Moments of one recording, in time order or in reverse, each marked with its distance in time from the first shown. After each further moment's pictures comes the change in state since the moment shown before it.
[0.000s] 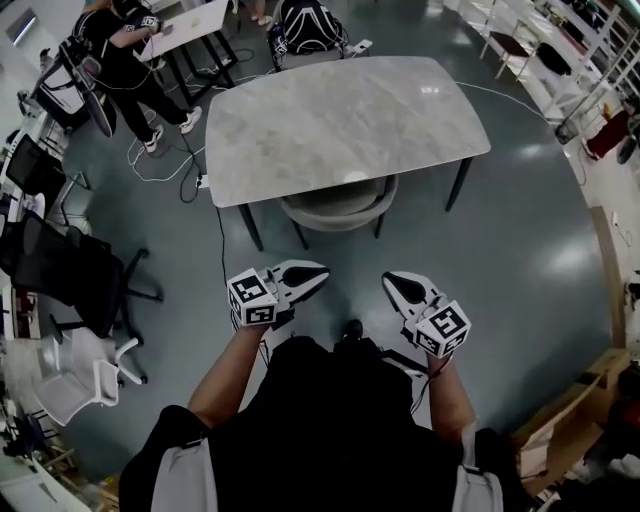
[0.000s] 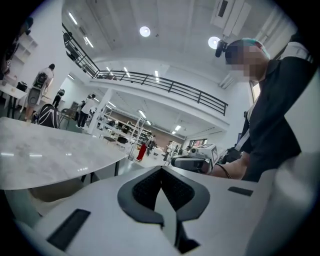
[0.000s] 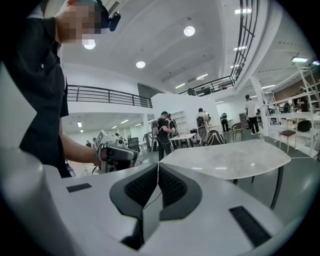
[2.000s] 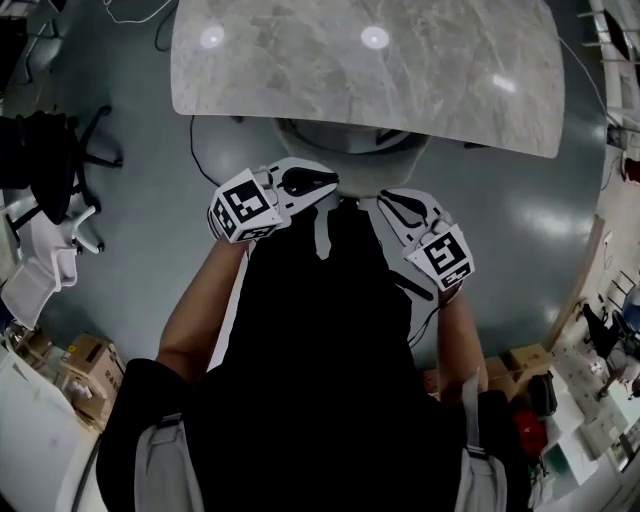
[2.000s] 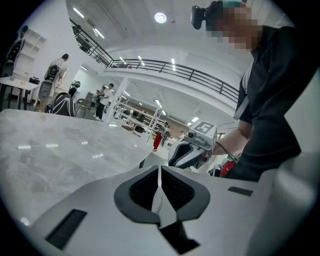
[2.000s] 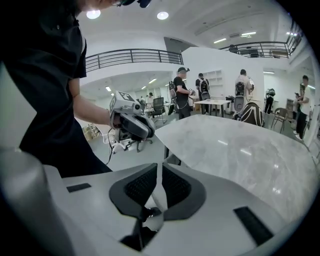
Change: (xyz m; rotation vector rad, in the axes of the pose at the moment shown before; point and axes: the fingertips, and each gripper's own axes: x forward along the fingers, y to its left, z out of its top) left arm 0.065 0.252 -0.007 -0.082 0.124 0.160; right arm 0.204 -0.167 -0.048 -0.200 0.497 0.374
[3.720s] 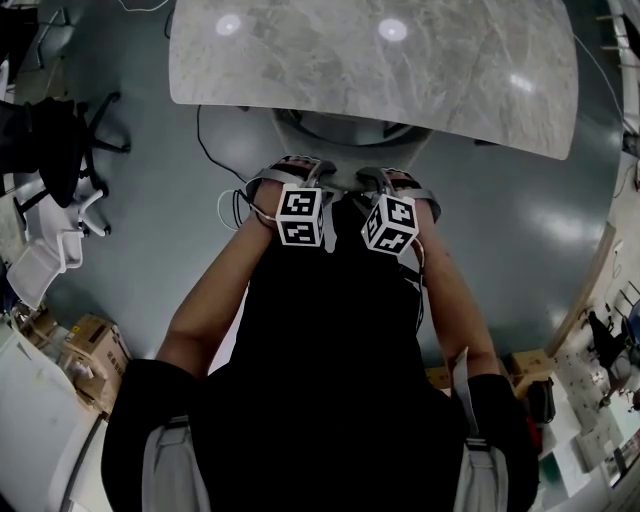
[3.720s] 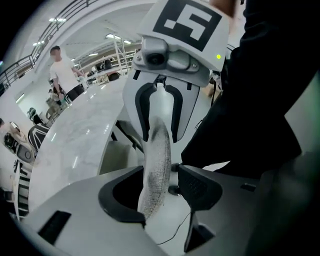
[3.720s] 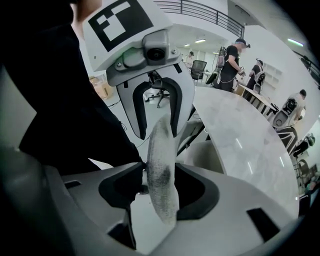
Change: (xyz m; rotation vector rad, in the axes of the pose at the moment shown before) left arm 0.063 0.014 -0.150 0.588 0.882 0.099; right arm 0.079 0.002 -0.113 -0.467 0.494 0.152
